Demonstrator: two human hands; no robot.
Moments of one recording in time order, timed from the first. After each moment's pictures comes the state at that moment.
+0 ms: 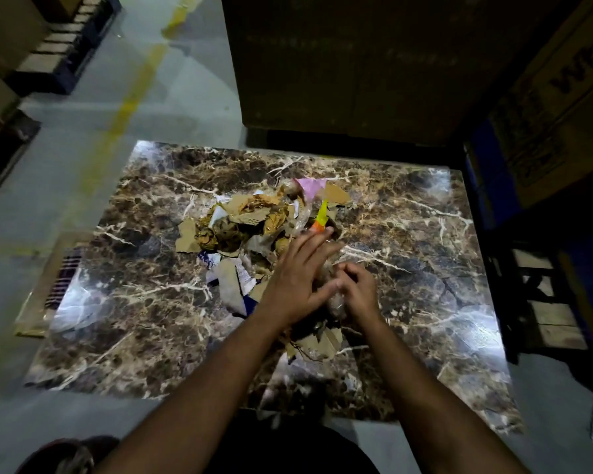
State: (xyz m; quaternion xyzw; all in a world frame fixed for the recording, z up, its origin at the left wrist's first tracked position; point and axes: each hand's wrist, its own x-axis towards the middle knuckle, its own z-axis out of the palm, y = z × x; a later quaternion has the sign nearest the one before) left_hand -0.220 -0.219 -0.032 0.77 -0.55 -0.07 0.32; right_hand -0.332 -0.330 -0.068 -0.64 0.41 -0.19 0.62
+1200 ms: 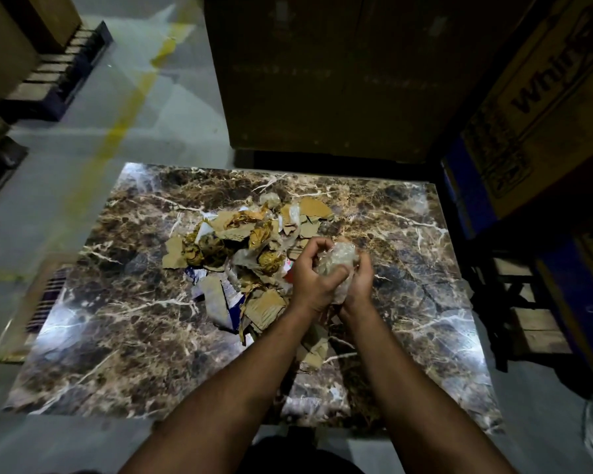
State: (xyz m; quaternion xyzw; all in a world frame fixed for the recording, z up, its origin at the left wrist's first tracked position) left_hand -0.274 -0.274 0.005 0.62 -0.22 -0.26 0.71; right_hand -0.315 -0.344 0.005 -0.23 0.45 -0.28 0.82
